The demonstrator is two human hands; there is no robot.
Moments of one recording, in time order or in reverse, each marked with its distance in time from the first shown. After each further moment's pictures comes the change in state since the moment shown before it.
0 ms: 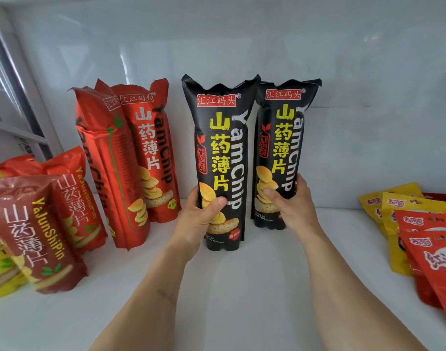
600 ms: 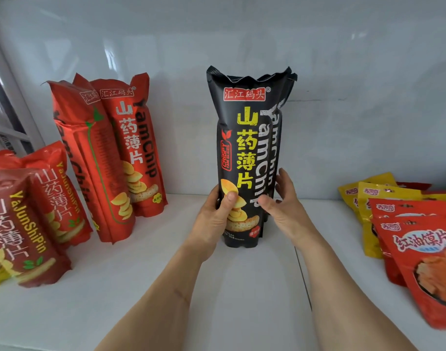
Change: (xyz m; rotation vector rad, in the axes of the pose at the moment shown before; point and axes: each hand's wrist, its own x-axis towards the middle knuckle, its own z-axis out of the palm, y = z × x) left_hand -0.017 -0.017 0.059 0.106 -0.125 -0.002; right_hand -0.045 -0.019 -0.035 0.209 -0.286 -0.040
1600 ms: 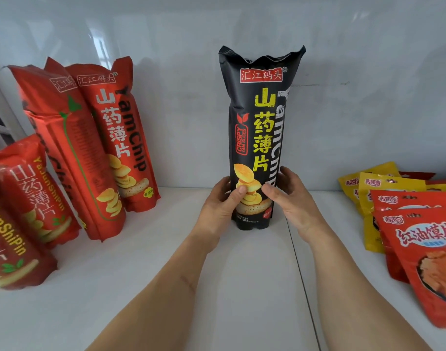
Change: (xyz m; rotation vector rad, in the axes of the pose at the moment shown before) left_hand 0.022 -0.012 0.018 0.019 0.029 -0.102; right_hand 0.021 0.031 -0.027 -0.039 0.116 0.159
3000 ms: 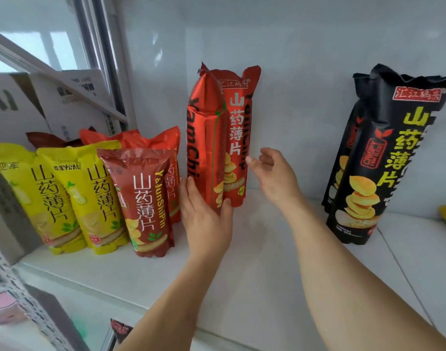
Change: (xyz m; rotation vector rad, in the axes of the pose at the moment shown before) left_hand -0.086 0.022 -0.184 0.713 0.811 0.310; right_hand 0.000 -0.096 0.241 -0.272 -0.028 -0.191
